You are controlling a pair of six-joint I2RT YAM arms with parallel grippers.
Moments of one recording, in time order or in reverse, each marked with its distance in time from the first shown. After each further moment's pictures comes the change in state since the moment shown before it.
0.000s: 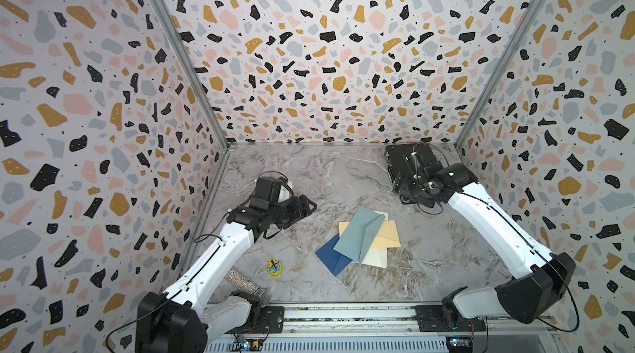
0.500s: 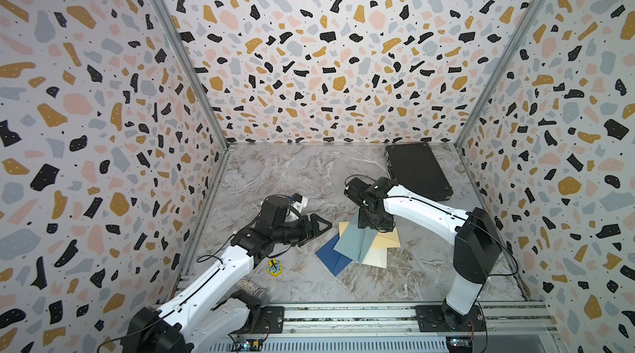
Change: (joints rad) left arm -0.114 -0.109 -0.164 0.231 0.159 -0.093; right arm 0.282 0.347 0.011 -0.044 -0.012 0.169
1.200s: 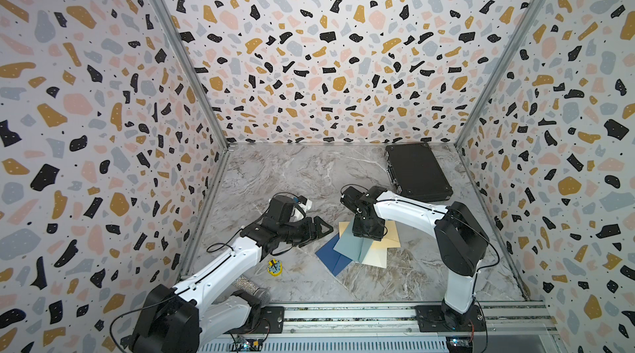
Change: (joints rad) left arm 0.000 0.116 0.000 -0.010 0.000 0.084; right arm 0.000 0.100 -0.089 0.146 -0.128 0.063
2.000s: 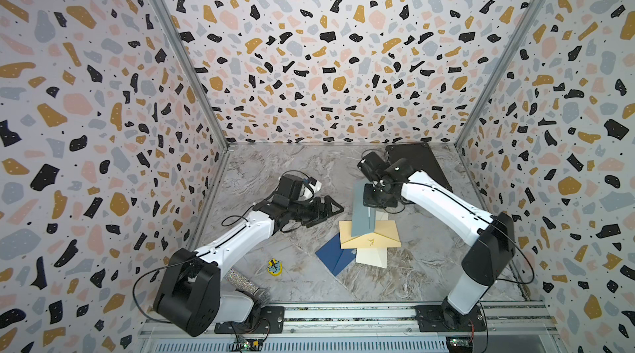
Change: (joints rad) left arm 0.039 0.257 0.281 0.023 0.080 0.045; right arm -0.147 -0.199 0.289 -0.144 0.032 -0.328
